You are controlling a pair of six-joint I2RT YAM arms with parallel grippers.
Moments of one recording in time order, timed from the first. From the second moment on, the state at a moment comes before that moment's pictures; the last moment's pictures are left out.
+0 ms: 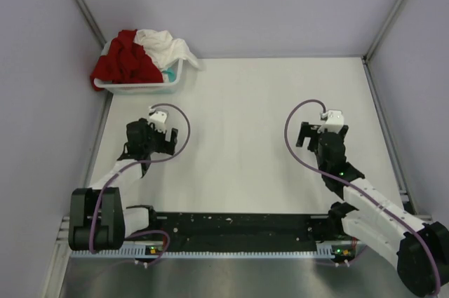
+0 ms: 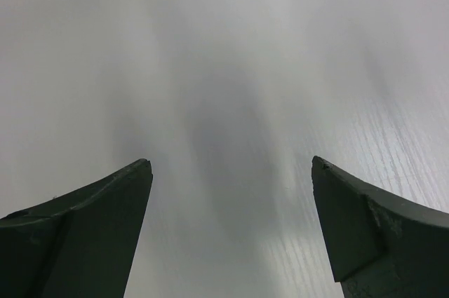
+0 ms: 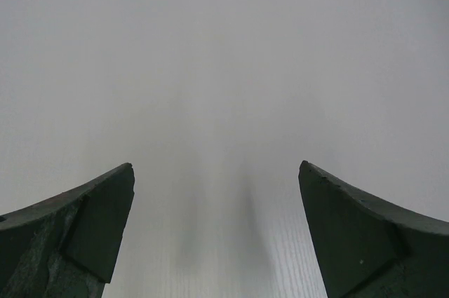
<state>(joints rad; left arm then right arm) 0.02 1.20 0.42 0.22 0.25 0.25 0.41 0.84 0.33 0.20 0.47 0.19</state>
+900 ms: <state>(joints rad) 0.10 1.72 1.69 -0.44 -0.03 0.32 0.41 0.75 0.73 -0.20 0.02 0.35</state>
